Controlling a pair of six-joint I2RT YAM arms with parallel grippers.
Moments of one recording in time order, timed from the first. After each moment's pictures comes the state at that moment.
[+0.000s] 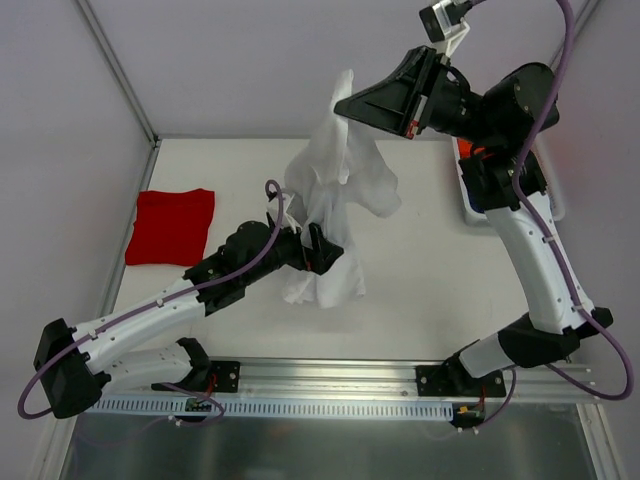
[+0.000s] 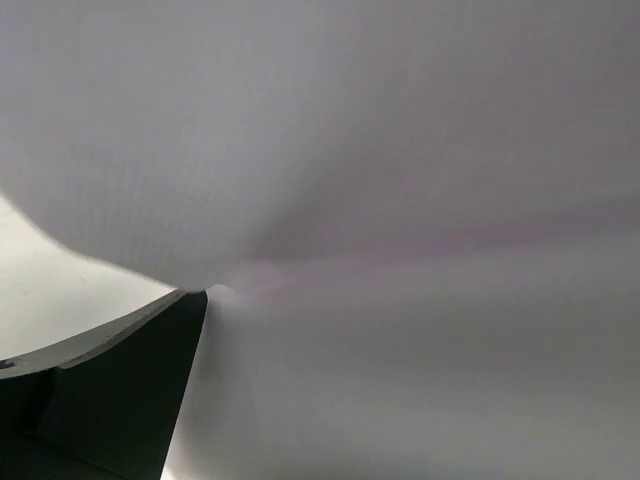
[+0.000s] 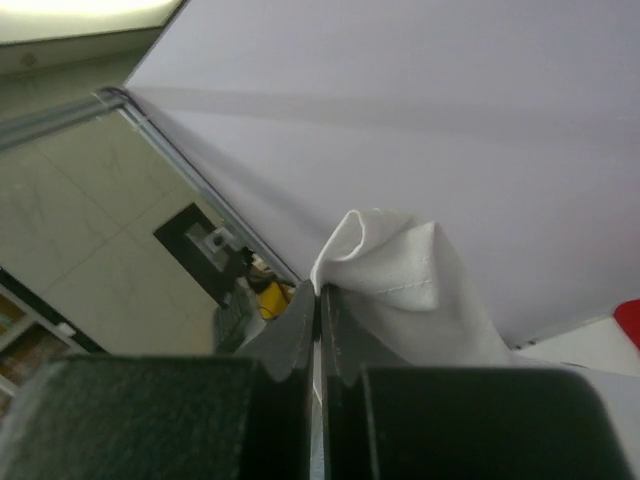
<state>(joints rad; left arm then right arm) -0.89 1.03 0.78 0.02 -0.05 -0.52 0.57 1.52 2.09 0.03 -0.87 1.21</state>
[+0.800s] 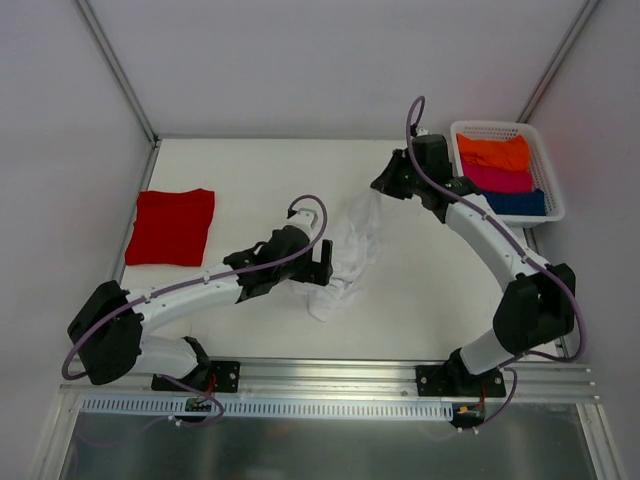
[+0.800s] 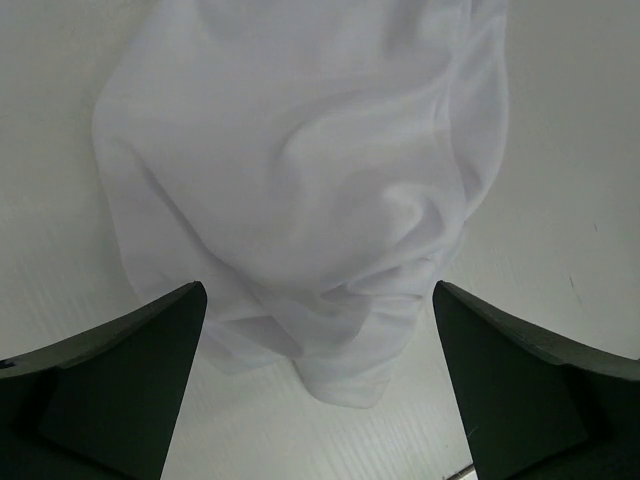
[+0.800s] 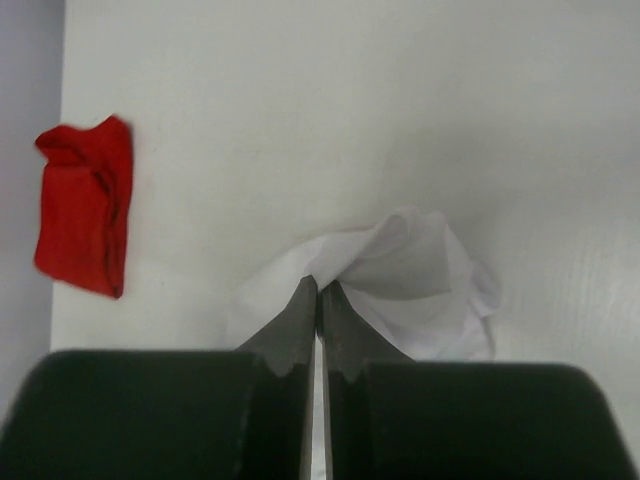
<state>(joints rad) -0.89 1.28 0.78 -0.19 -0.21 -0.52 0.38 1.50 1.28 -0.36 -0.18 0.58</state>
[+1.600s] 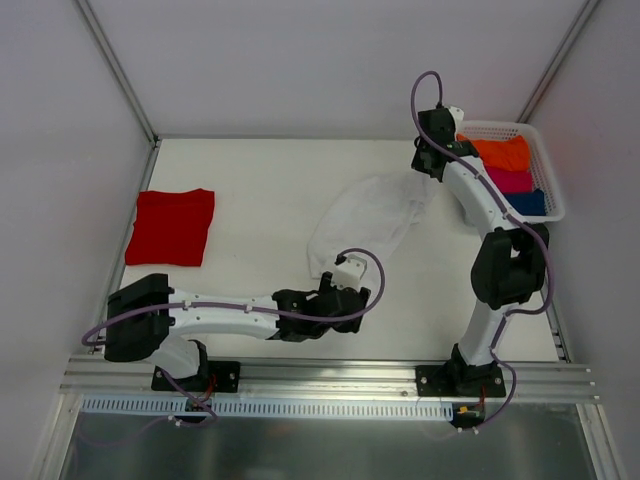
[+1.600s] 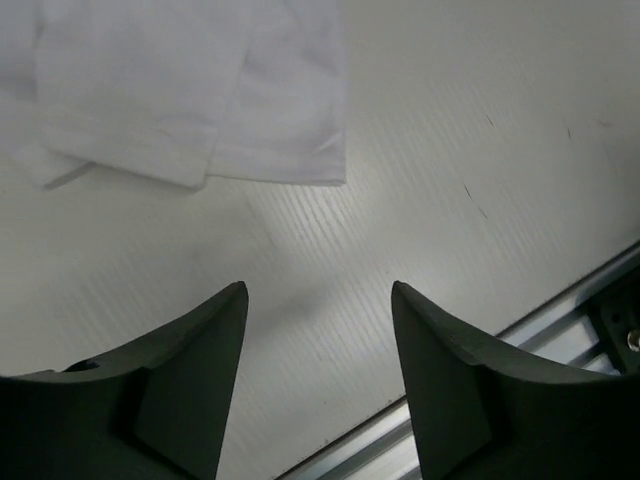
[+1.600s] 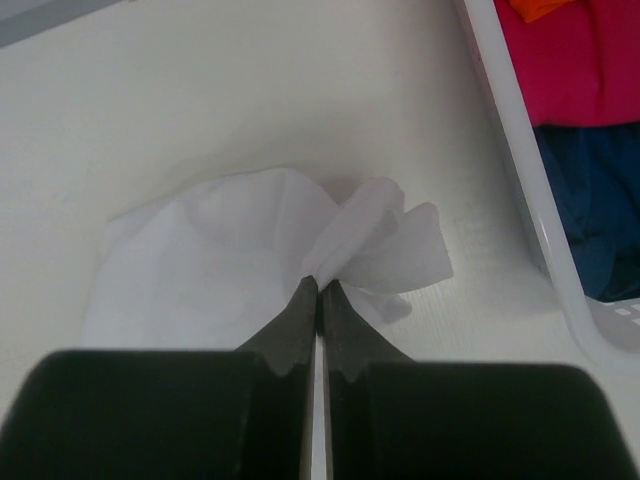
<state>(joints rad) -1.35 1.49 0.89 -0.20 -0.50 -0.68 0.25 1.85 1.71 -0.61 0.38 0.42</state>
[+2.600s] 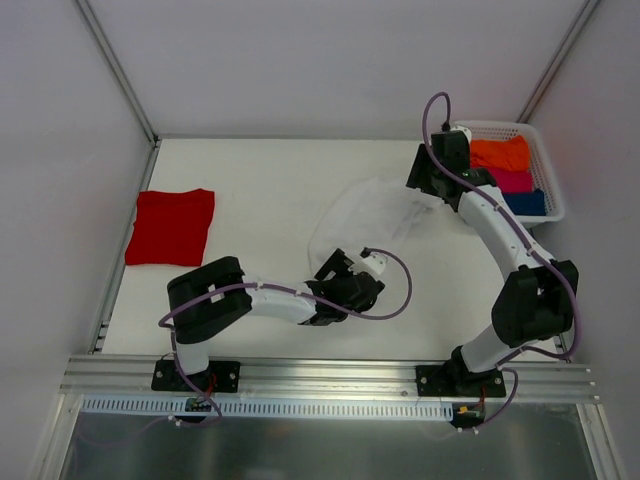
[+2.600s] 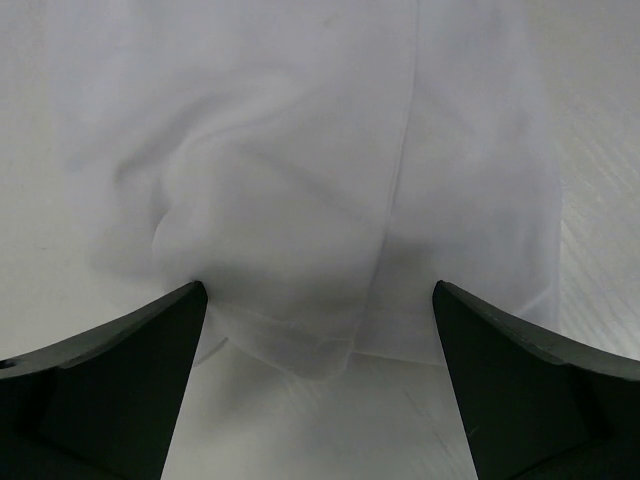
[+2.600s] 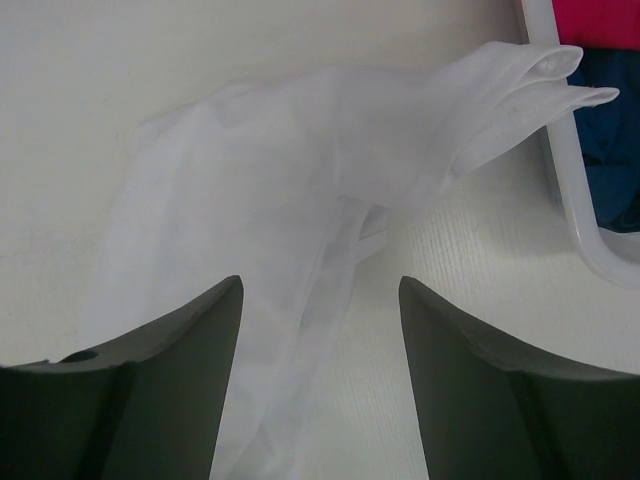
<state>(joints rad) -1.22 1.84 0.95 0.12 -0.67 -0.17 0.25 1.58 1.39 -0.55 0.25 0.41</state>
